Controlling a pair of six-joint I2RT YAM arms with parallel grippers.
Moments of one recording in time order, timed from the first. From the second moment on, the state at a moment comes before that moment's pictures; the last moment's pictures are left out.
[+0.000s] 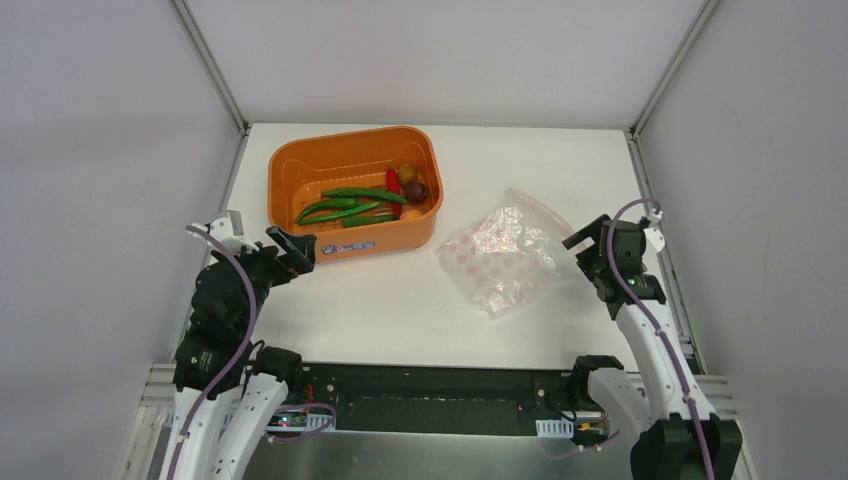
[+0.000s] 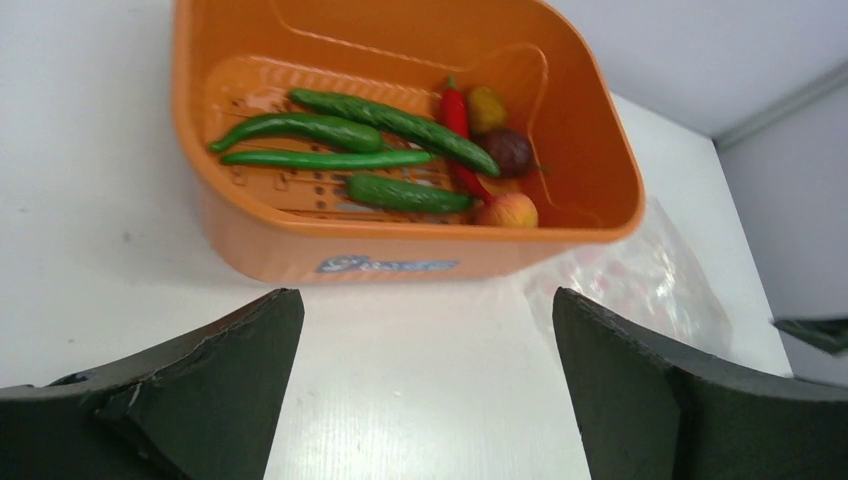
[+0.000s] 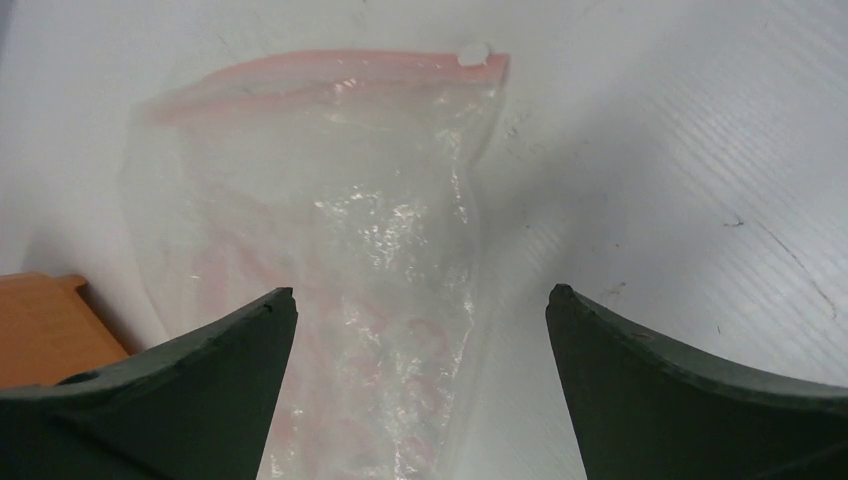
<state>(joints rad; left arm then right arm) -0.21 0.33 0.75 -0.59 -0.15 -0.50 0.03 0.85 0.62 -0.50 0.24 0.87</state>
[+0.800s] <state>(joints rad) -0.22 0.47 0.85 -0.75 0.30 -0.38 -0.04 1.33 0.56 -0.12 0.05 0.90</state>
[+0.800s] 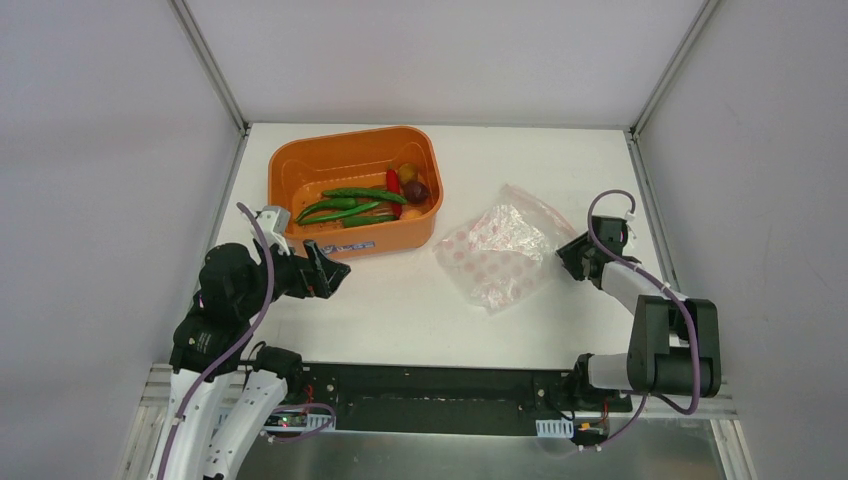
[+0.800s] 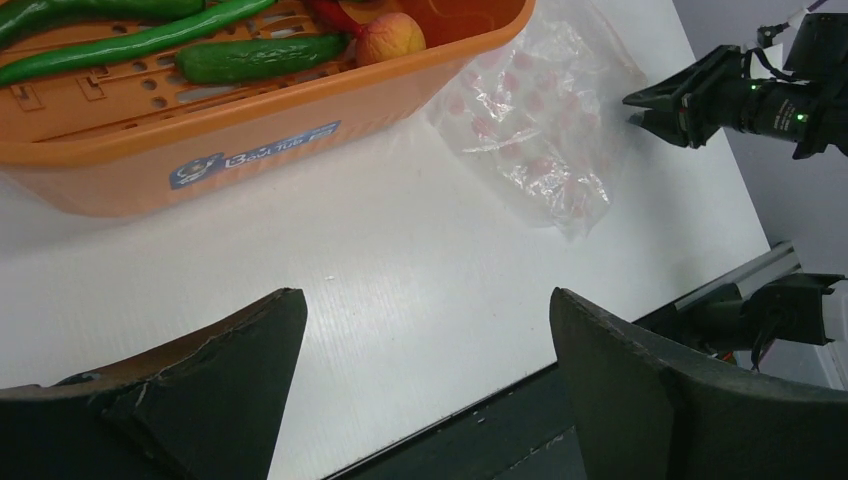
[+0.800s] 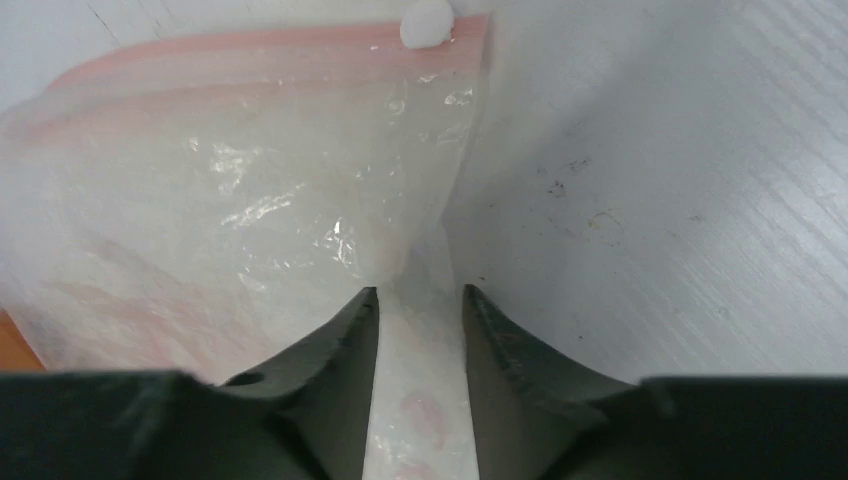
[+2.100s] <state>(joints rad) -0.82 0.99 1.05 -0.48 0.15 -0.35 -0.05 0.56 0.60 -0.01 -0.76 0.62</state>
